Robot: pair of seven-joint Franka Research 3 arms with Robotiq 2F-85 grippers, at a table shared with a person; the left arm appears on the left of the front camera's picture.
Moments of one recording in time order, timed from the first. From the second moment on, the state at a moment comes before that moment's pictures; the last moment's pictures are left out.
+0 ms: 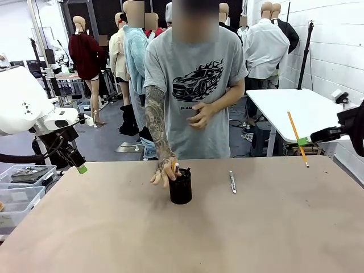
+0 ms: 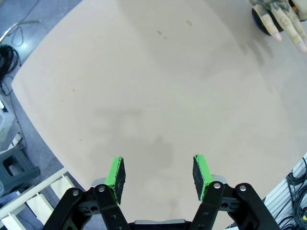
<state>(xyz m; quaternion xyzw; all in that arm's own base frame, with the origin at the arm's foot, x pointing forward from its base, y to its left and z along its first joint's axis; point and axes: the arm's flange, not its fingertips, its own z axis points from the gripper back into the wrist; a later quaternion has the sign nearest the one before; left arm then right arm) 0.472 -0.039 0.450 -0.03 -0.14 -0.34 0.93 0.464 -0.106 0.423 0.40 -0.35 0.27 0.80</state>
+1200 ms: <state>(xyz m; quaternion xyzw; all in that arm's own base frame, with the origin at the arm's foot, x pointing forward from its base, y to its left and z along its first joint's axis) 0.472 -0.039 0.450 -0.03 -0.14 -0.34 0.93 0.472 0.078 0.434 0.51 -0.48 0.31 0.65</state>
